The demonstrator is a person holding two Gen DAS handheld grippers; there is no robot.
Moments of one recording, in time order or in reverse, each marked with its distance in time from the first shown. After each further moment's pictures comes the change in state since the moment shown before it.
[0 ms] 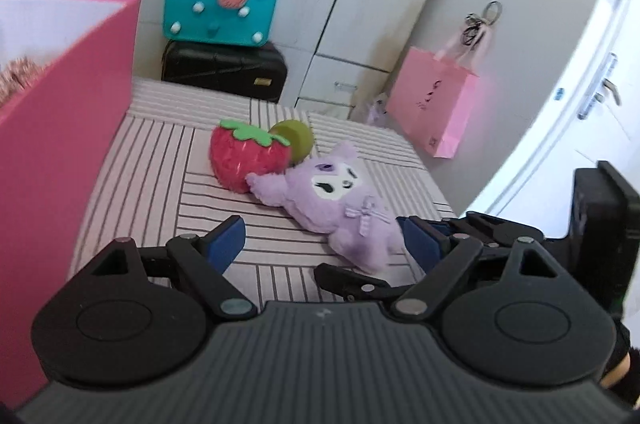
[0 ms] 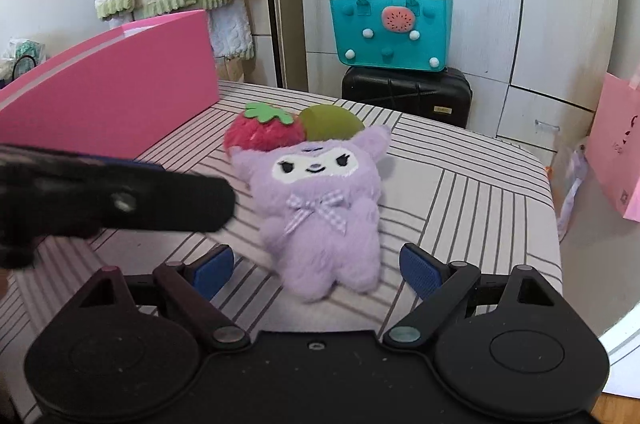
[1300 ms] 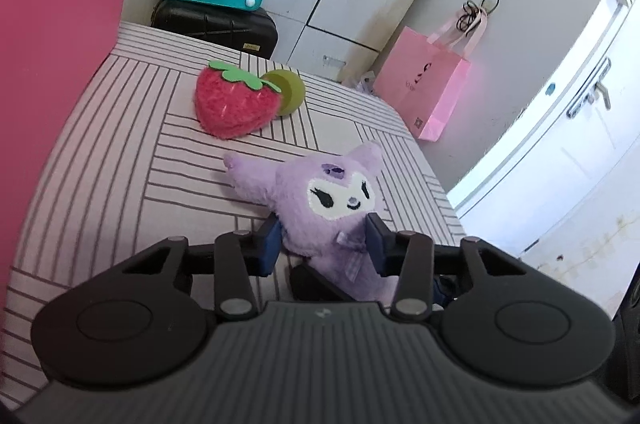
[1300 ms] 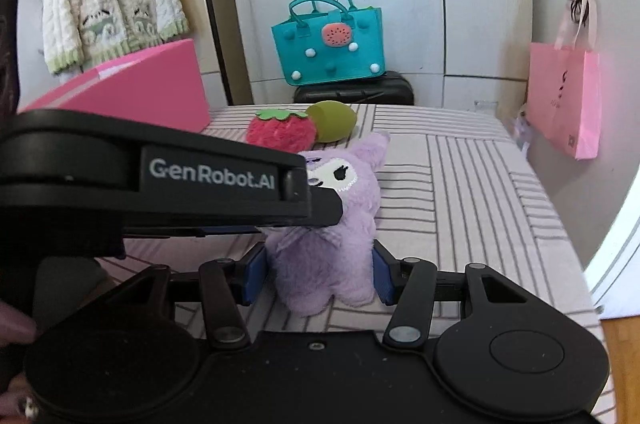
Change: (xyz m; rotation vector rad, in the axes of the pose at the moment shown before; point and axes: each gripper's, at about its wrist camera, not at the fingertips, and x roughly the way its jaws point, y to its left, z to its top) left arm 0.006 0.008 -0.022 -0.057 0.061 -0.077; right arm -0.037 0.063 -0.037 0.225 -0.100 -0.159
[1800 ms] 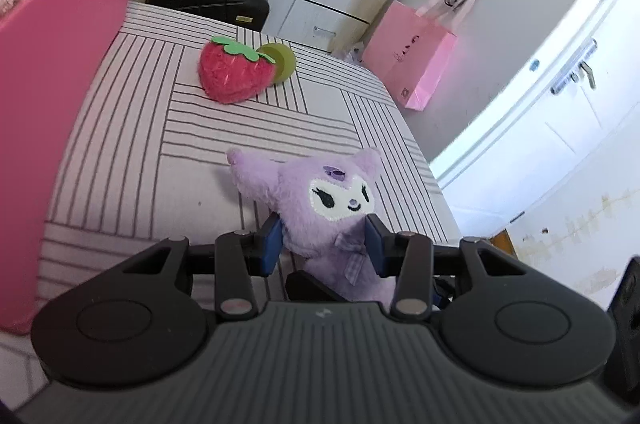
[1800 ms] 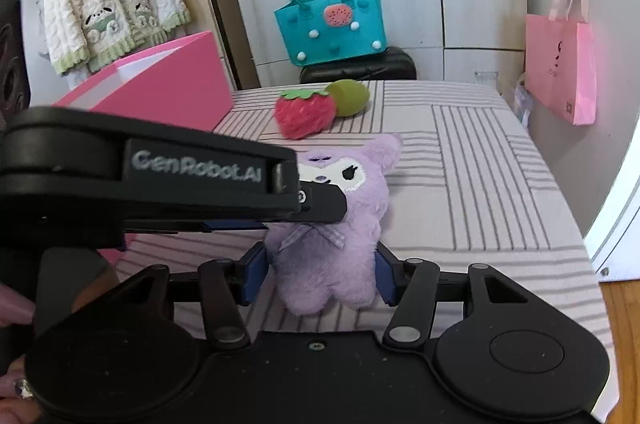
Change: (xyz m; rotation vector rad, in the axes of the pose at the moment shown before) left arm -0.035 -0.002 -0.008 -0.001 0.098 -0.038; right arm -0.036 0.022 -0.008 0.059 0.076 0.016
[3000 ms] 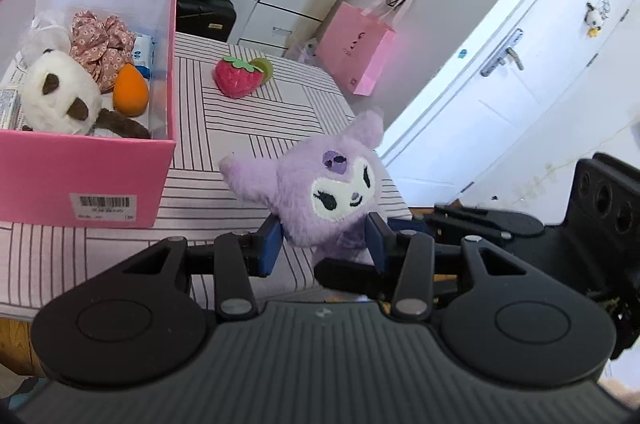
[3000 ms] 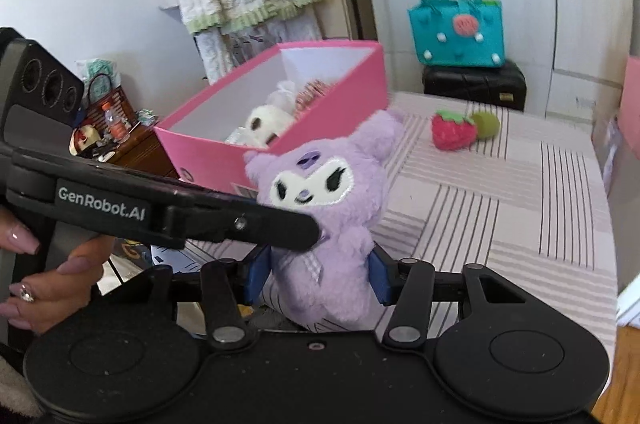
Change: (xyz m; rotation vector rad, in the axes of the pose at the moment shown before) left arm -0.156 0.025 -0.022 0.058 0.033 -0.145; right arm -0.105 0.072 0.015 -0.219 0.081 0.276
